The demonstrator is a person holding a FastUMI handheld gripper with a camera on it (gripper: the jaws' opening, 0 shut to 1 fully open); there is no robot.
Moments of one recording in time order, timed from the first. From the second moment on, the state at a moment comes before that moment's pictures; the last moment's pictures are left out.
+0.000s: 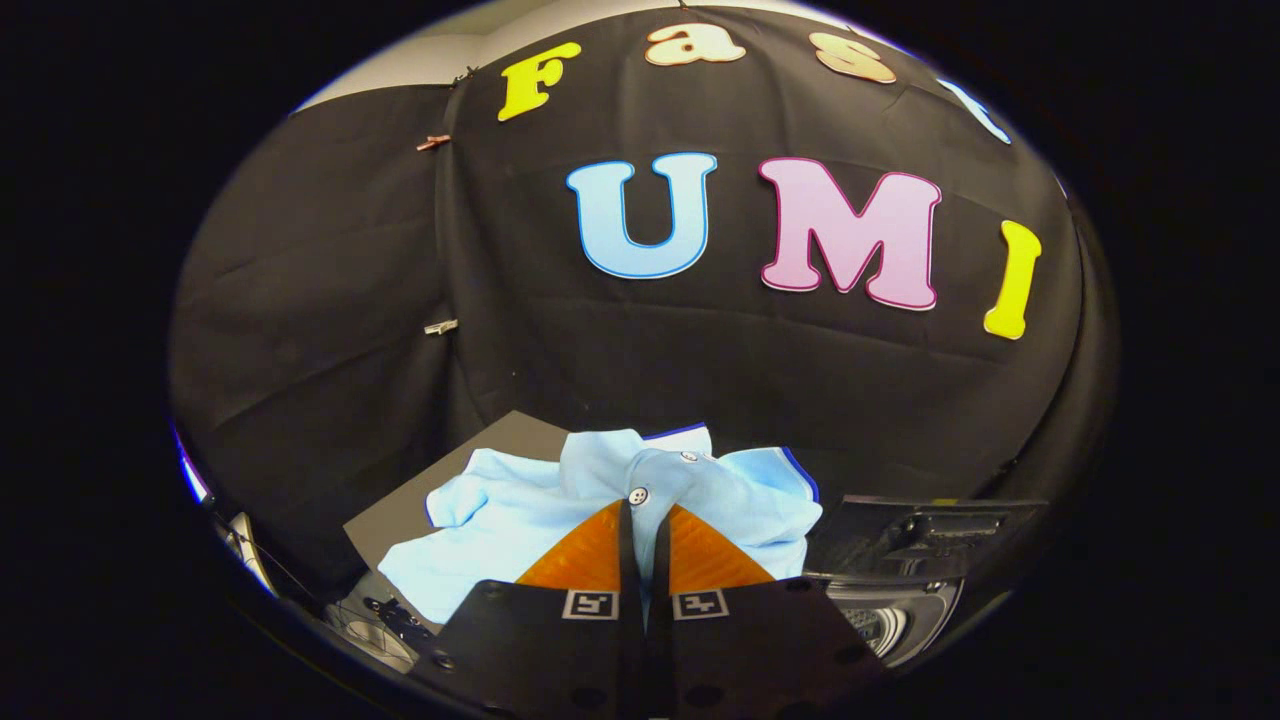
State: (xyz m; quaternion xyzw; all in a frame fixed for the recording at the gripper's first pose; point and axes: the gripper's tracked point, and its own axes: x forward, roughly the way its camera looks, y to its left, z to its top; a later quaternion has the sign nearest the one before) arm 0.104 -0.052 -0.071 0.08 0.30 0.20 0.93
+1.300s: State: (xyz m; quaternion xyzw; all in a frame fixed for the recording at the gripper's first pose) arm 0.107 -0.315 -0.113 0.15 0.30 0.17 0.93
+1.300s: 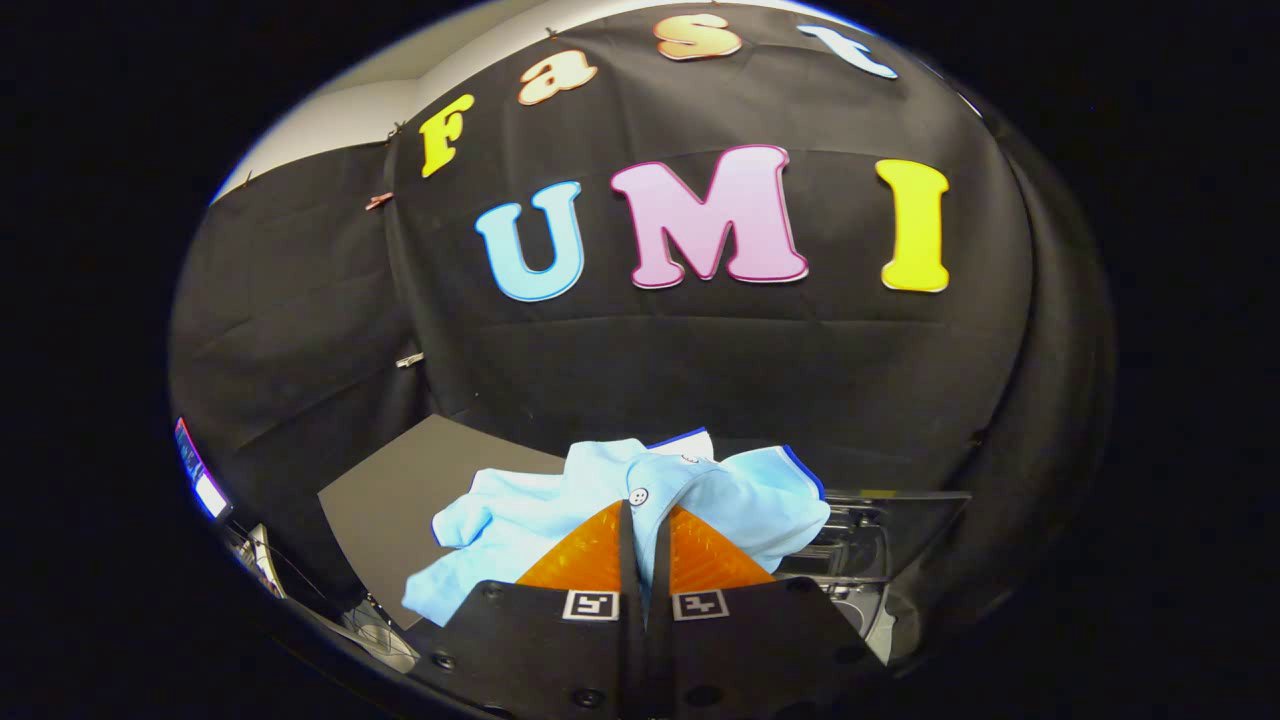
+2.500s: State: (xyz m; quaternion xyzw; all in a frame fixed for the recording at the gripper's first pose) arm 0.038 -0.344 -0.346 0.03 0.47 0.10 0.88
